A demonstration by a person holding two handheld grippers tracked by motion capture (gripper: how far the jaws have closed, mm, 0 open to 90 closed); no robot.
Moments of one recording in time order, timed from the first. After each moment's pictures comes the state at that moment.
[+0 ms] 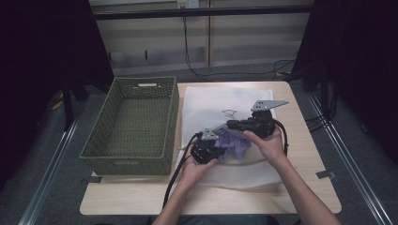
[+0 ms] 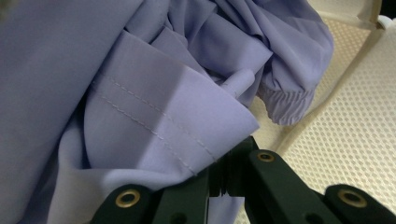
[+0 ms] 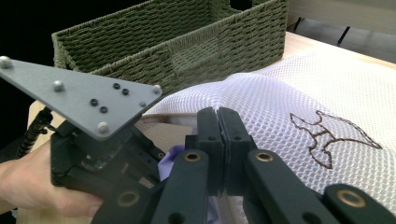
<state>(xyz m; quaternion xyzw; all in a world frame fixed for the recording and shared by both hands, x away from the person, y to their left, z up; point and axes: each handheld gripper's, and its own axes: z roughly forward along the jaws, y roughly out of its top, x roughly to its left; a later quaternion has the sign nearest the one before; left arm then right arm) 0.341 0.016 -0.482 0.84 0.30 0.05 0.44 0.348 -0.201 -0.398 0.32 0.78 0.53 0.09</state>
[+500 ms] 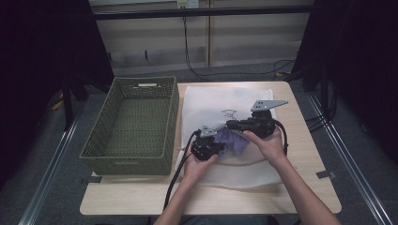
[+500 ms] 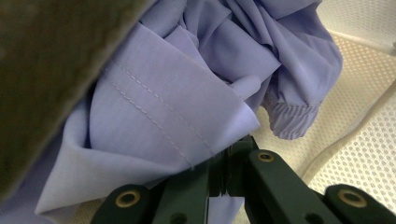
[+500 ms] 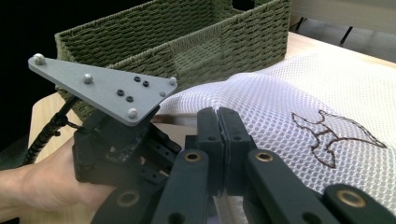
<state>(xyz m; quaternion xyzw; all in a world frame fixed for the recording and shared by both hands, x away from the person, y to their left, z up) 0.350 0.014 -0.487 0.82 0.33 0.07 0.46 0.348 -0.201 -0.397 0.32 0.78 0.53 0.09</state>
